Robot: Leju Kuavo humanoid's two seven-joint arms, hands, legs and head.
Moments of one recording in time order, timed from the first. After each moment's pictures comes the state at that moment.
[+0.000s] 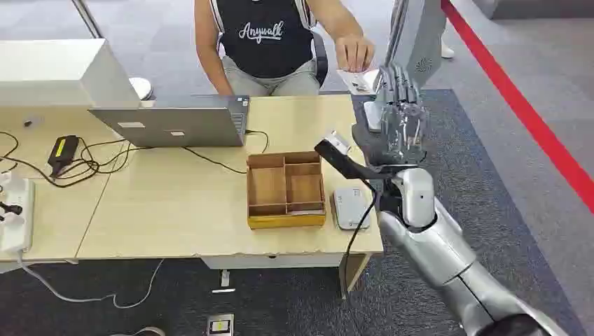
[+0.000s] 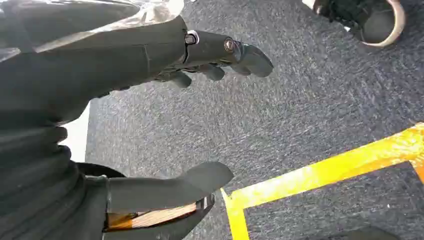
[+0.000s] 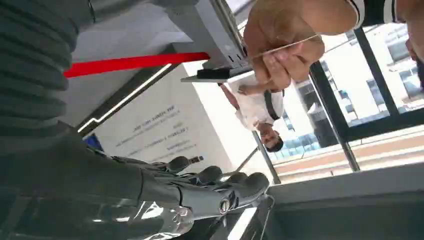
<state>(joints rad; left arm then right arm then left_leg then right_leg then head) -0.14 0.03 -1.36 -0.25 0.63 0.57 0.15 -0.63 -0.26 0.60 -1.34 1.13 -0.54 0.49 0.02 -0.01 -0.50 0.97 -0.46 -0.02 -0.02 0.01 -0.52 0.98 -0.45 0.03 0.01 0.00</state>
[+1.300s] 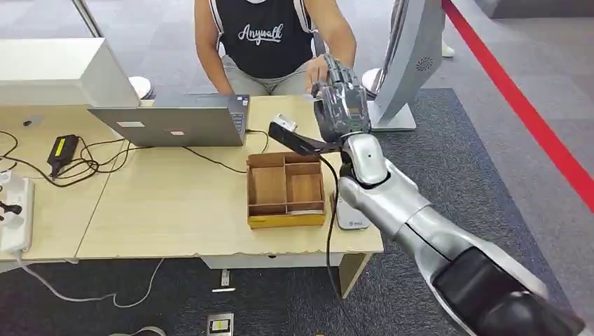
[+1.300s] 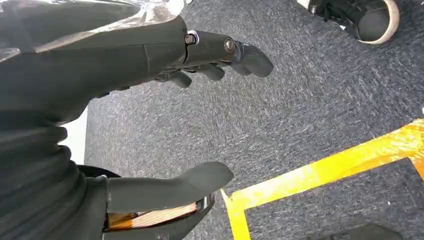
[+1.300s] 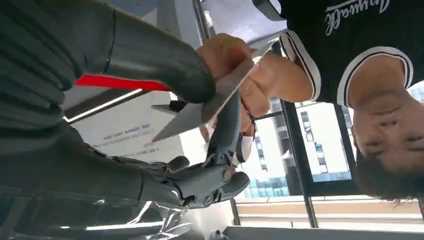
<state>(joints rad) -0.14 0.04 -1.37 -0.25 0.63 0.54 0.14 -0.96 -0.08 0.87 -0.79 0.91 -0.57 0.40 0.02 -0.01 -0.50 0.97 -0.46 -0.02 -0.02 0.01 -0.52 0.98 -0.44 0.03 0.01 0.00</state>
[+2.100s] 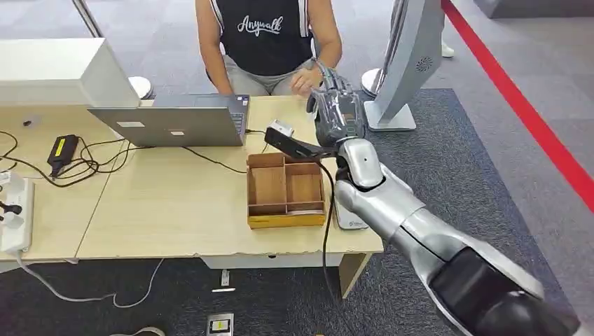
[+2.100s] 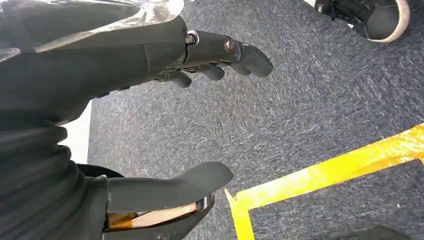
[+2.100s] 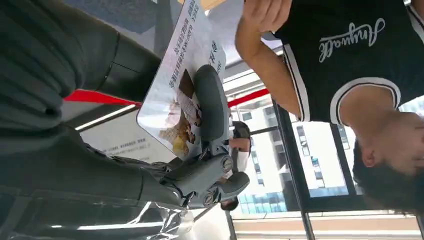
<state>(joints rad) -0.13 0.05 -1.37 -0.25 0.64 0.55 0.14 -0.95 -0.07 0.91 -0.76 0.83 -0.57 0.37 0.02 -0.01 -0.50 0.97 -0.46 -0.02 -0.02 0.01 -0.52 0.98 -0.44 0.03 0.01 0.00</state>
